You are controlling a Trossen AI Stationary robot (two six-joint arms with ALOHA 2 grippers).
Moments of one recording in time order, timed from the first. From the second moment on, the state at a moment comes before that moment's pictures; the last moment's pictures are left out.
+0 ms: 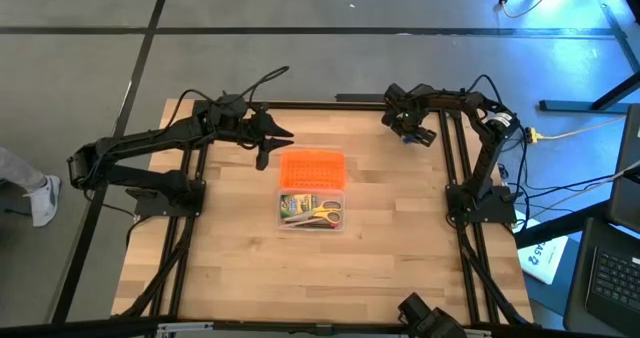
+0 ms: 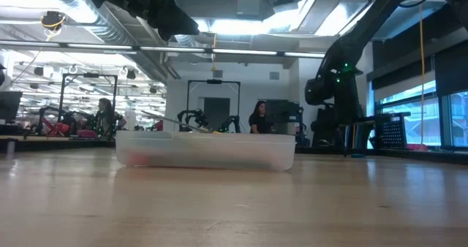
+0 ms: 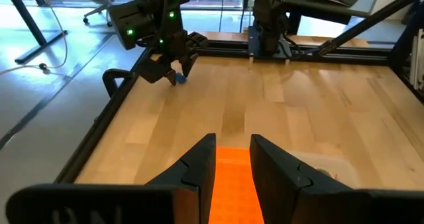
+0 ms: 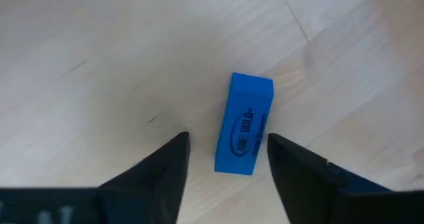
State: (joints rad) left arm 0.44 1.07 0.83 -0.14 0.30 0.12; right arm -0.89 1.86 1.09 -0.87 0.09 1.33
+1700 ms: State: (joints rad) left arm 0.44 1.07 0.83 -0.15 0.30 0.11; right arm -0.74 1.87 1.22 -0.96 0.23 0.90
